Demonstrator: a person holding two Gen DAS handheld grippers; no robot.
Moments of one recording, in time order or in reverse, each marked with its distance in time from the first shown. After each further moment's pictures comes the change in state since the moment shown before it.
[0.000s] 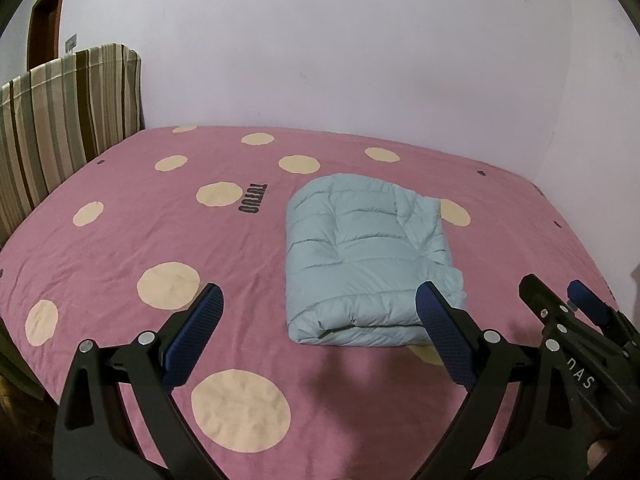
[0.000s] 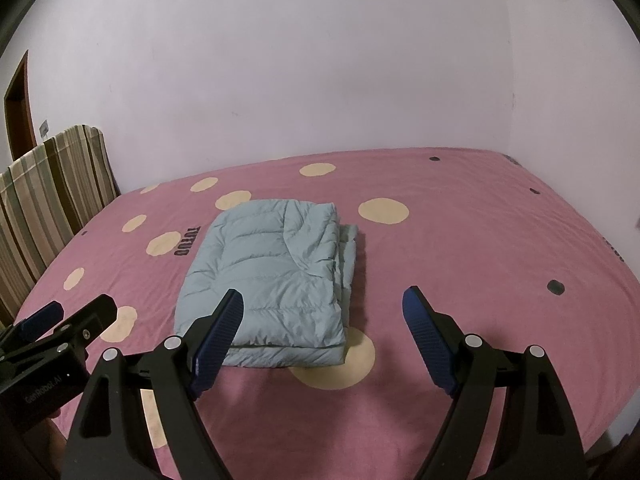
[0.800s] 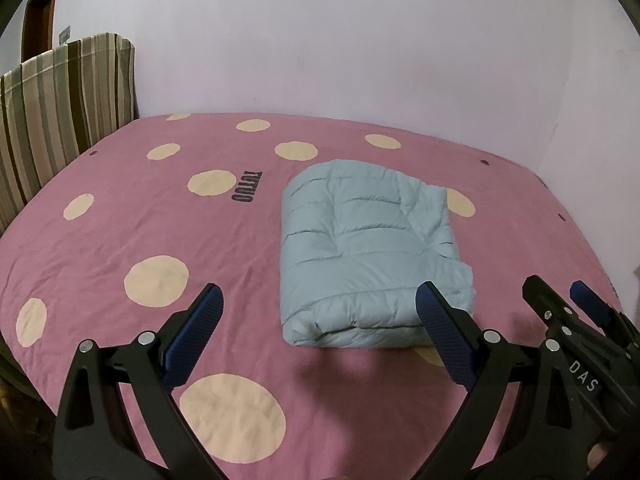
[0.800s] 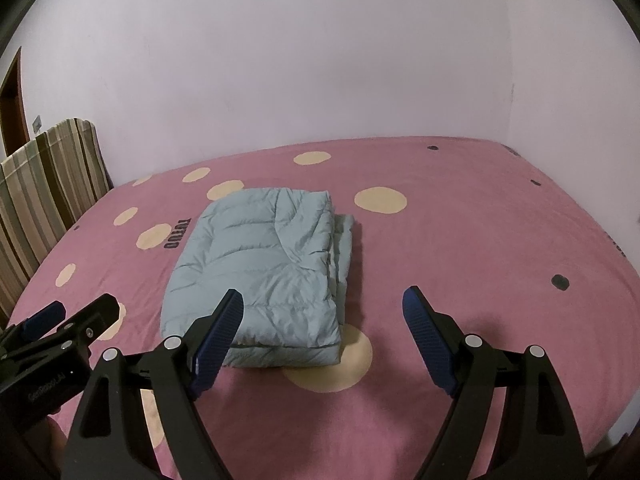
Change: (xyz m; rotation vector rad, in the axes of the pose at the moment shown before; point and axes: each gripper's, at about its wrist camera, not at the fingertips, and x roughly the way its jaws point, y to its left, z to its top) left arm 0.030 0.000 0.001 0.001 0.048 -0.010; right arm 0.022 -0.004 0.001 0.001 0.039 -0.016
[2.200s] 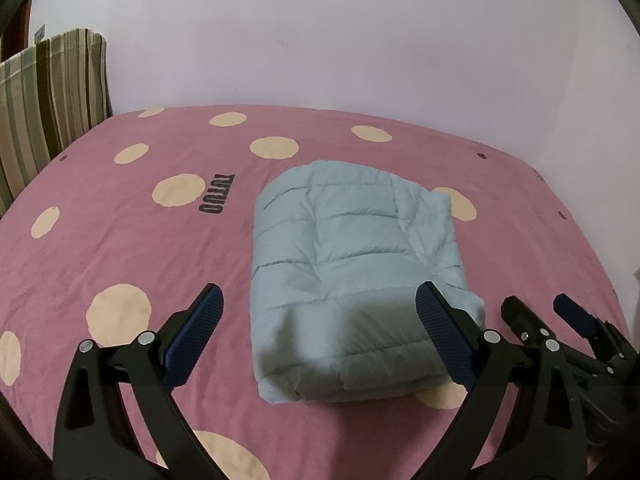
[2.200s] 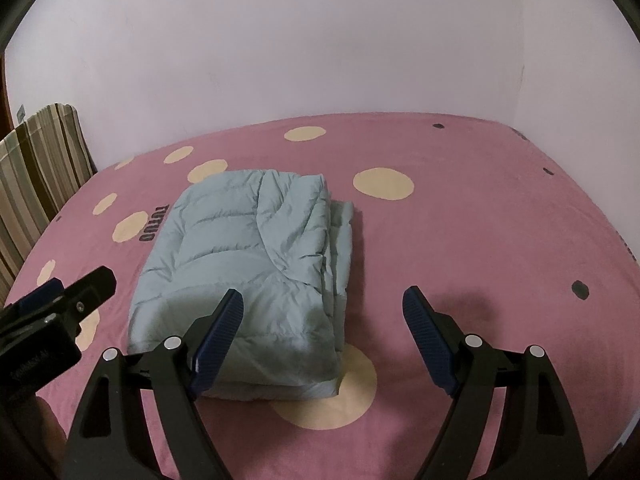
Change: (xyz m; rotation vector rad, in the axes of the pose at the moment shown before) left arm 0.066 -0.012 0.035 0.030 0.045 -0.048; right arm 0.065 0.004 0.016 0.004 0.100 -0.035
